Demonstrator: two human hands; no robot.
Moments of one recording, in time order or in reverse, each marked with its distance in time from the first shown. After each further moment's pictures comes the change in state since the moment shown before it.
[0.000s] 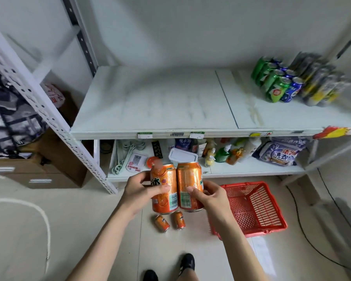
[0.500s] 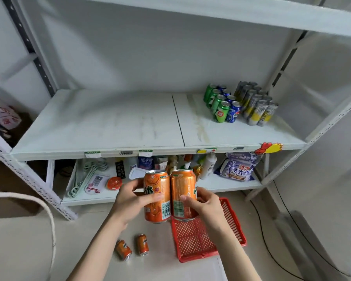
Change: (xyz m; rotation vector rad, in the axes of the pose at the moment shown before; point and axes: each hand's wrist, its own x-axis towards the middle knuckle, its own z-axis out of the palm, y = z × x) left_hand -0.016 0.053 0.167 -0.028 -0.067 0.141; right_hand -0.023 -0.048 -0.171 0.001 0.015 -0.047
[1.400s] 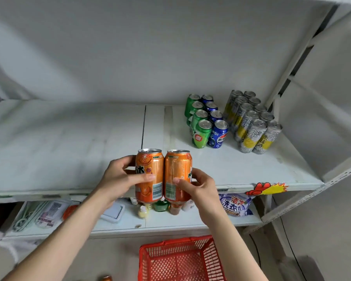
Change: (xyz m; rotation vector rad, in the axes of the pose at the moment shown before) left_hand 0.267 0.077 0.156 0.110 0.039 0.114; right_hand 0.261 -0.079 -0.173 0.035 -0.063 -0.047
